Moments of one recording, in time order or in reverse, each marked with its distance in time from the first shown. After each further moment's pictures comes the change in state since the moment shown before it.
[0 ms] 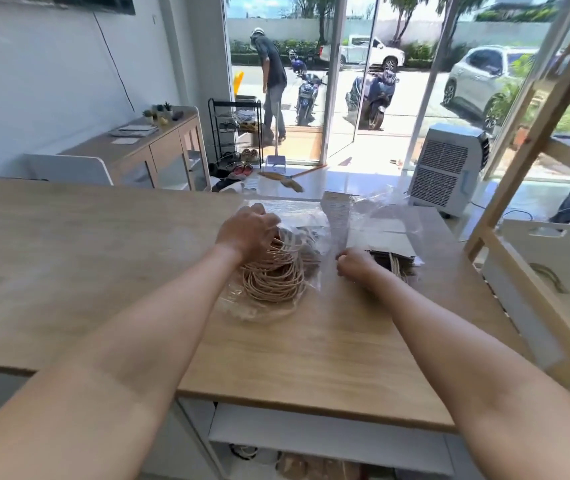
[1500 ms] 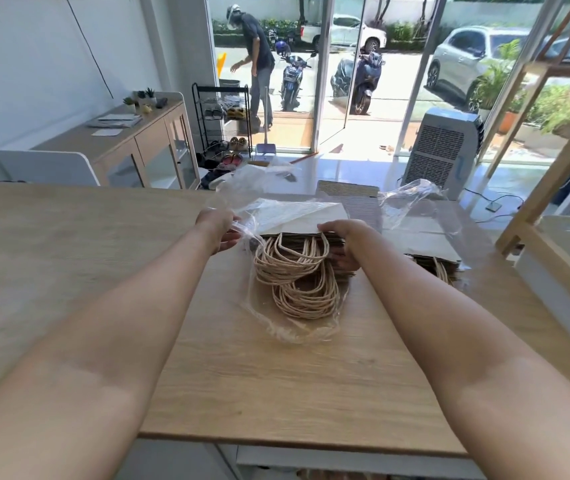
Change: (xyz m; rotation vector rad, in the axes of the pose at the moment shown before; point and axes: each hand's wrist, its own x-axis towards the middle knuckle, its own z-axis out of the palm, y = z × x) left_hand 0.045 -0.116 0.006 -1.158 -0.116 -1.001; right_hand 0.072 -0.099 0.030 0.636 -0.039 0.557
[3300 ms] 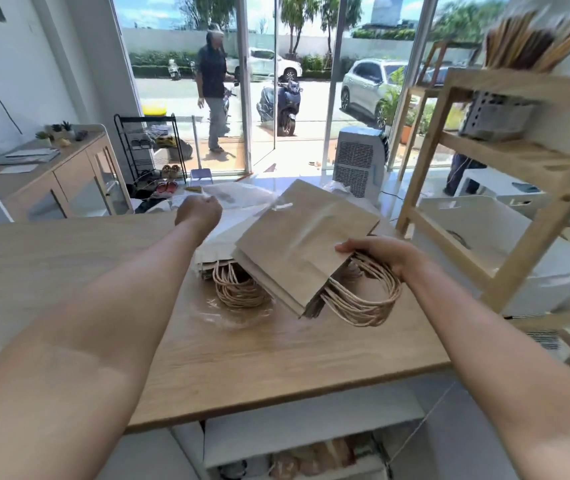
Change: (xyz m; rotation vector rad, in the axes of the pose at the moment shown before) left_hand -0.046 0.026 0.043 0.321 -0.018 0.387; right_hand -0.124 0.100 -0.147 0.193 -0.240 -0.238
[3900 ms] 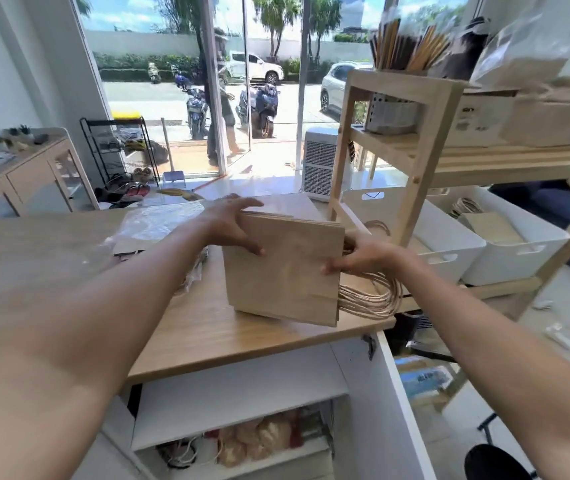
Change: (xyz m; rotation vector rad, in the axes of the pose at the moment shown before) left_hand -0.165 0.089 0.140 0.630 -0.395 0.588; right_hand -0.100 0.048 -0.157 -0.716 0.096 -0.297
